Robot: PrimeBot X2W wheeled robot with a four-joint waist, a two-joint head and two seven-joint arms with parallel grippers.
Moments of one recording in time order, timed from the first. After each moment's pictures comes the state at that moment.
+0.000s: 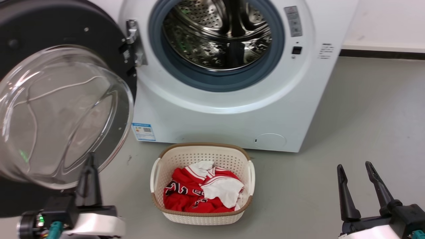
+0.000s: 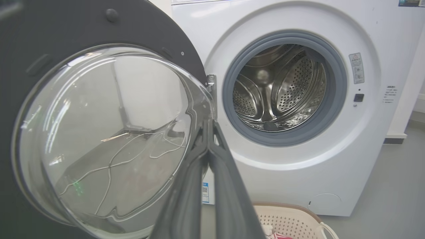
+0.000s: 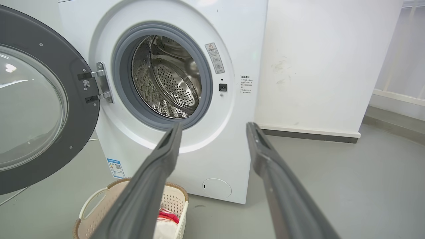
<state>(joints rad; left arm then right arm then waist) 0.01 0.05 0.18 0.01 -0.02 -0.11 -0.27 0.12 -0.05 -0.04 -0.04 0.05 0.13 -0.26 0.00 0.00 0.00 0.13</state>
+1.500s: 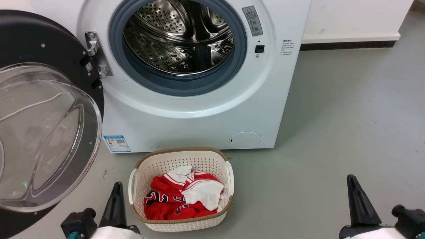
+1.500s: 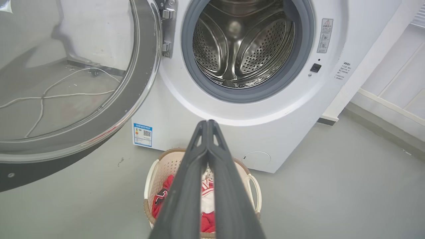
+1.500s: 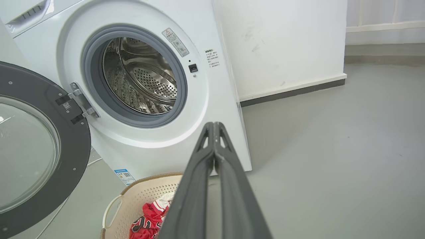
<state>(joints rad) 0.09 0.05 0.02 0.12 -0.30 -0.03 -0.21 0.14 -0.06 -0.01 0.03 0.30 0.13 -0.22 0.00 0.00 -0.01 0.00</state>
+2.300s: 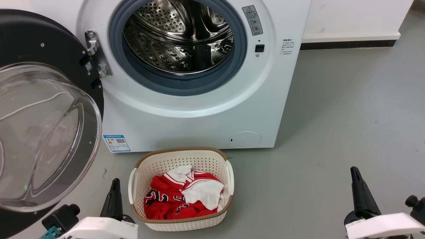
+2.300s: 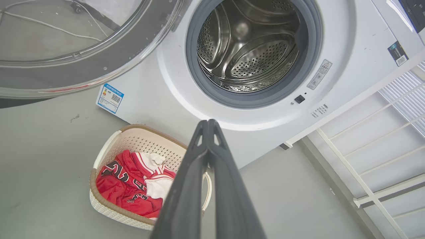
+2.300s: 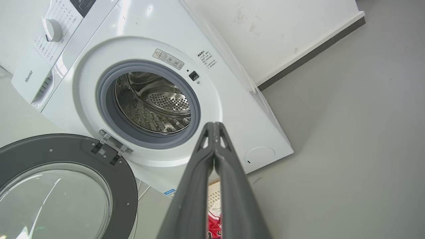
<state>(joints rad) 0.03 0.05 0.04 0.16 -0.70 -0.06 -0.11 0.07 -0.07 -0.01 0.10 0.73 0.13 -0.14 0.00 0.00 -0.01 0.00</state>
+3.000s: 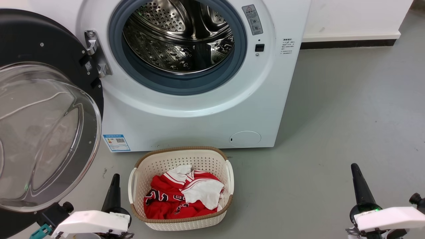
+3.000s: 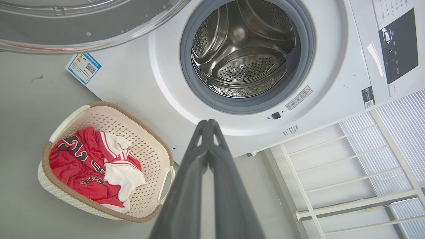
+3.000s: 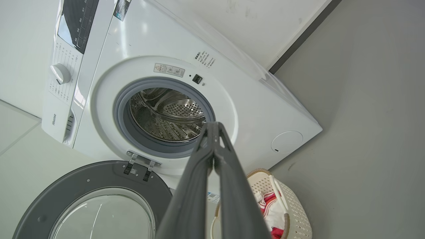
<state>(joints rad) -0.01 0.05 0.07 0.18 -0.98 -0.08 -0.04 0.02 -0.08 -0.02 0.14 1.02 0.13 -0.08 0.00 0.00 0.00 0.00</state>
